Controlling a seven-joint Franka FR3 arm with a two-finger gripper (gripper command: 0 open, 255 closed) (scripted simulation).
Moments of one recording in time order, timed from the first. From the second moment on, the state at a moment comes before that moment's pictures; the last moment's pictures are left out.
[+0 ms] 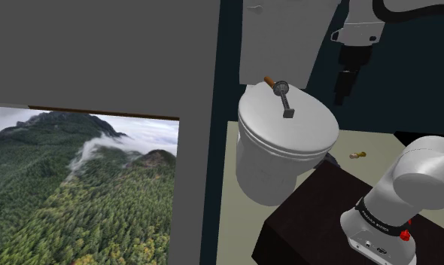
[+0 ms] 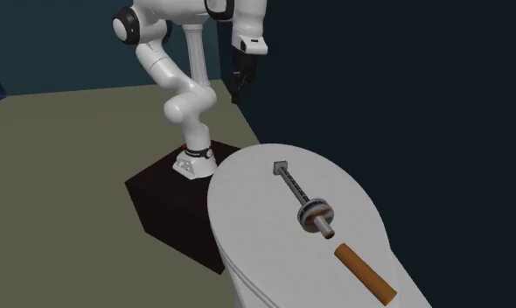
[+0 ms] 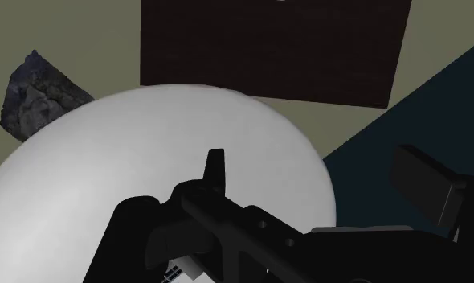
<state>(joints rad) 0.00 -0.82 -0.06 -2.40 -0.05 1.43 -0.16</state>
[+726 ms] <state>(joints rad) -0.08 -0.53 -0.04 -2.34 -0.04 1.71 0.06</state>
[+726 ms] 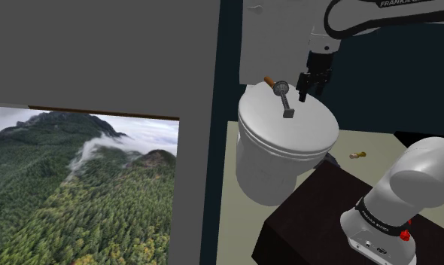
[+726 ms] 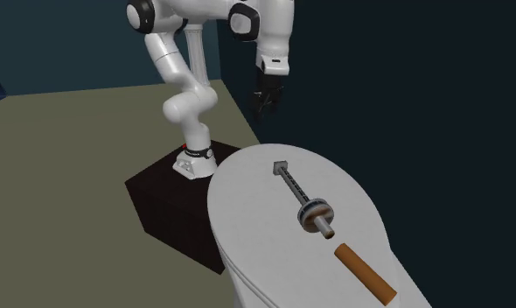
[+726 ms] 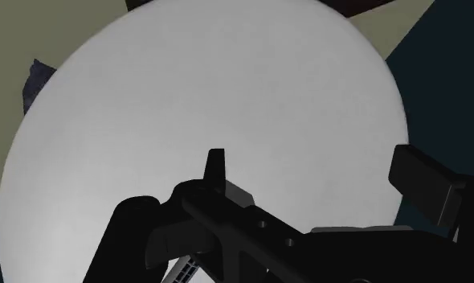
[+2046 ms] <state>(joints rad) -0.22 0.08 -0.12 -1.97 -0.05 2.09 0.45</state>
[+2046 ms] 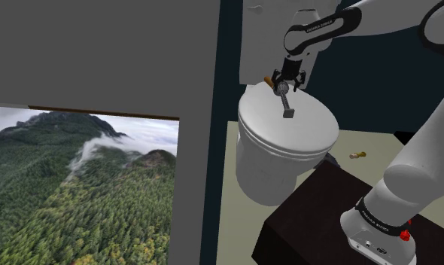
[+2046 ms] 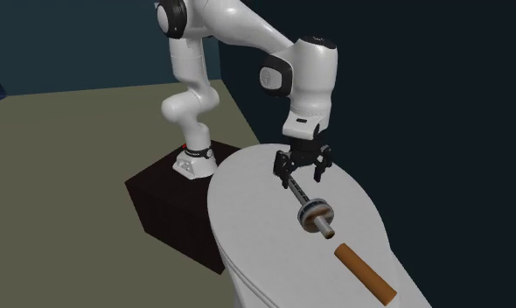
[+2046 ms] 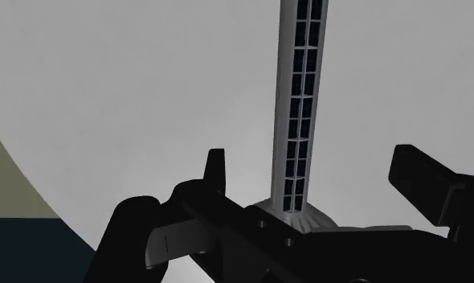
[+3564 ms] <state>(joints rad) -0.23 0.11 -0.12 -1.99 -0.05 2.15 0.46</state>
